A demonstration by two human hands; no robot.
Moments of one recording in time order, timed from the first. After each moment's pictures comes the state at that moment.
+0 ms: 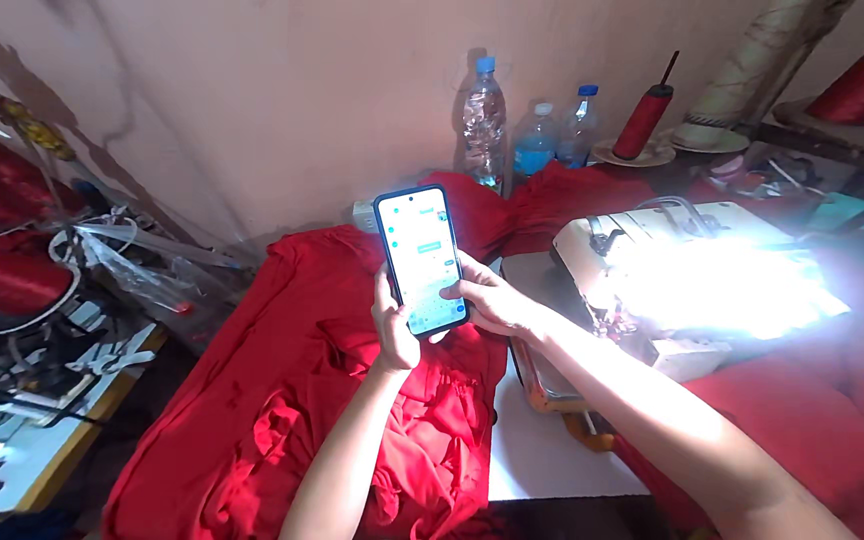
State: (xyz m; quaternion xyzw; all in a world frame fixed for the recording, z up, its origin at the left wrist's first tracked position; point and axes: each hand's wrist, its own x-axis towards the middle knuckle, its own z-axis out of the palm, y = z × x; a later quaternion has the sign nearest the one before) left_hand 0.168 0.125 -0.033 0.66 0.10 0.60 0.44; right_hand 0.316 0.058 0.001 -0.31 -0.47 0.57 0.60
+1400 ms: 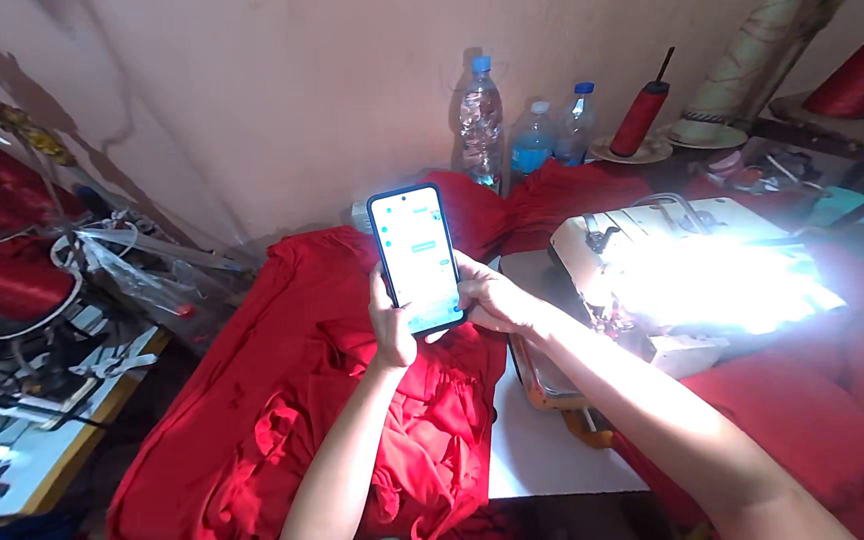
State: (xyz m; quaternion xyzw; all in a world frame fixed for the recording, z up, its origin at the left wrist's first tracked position) left_hand 0.168 0.126 -0.028 0.65 0.10 0.59 0.47; right_hand 0.321 0.055 0.005 -0.30 -0.47 0.60 0.58
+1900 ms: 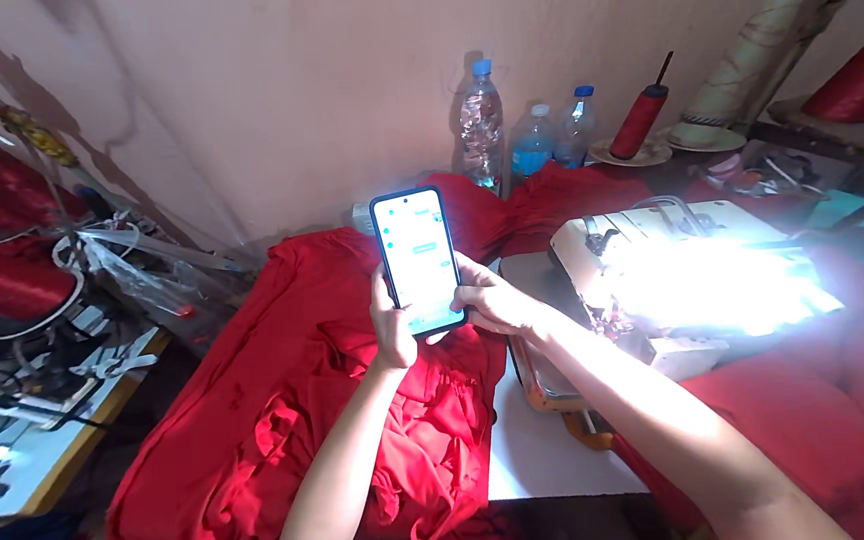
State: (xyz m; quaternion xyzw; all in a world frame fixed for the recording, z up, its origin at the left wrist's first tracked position) left_hand 0.168 0.128 -0.030 0.66 0.10 0.59 0.46; right_hand 0.318 0.052 0.010 -0.32 -0.47 0.59 0.58
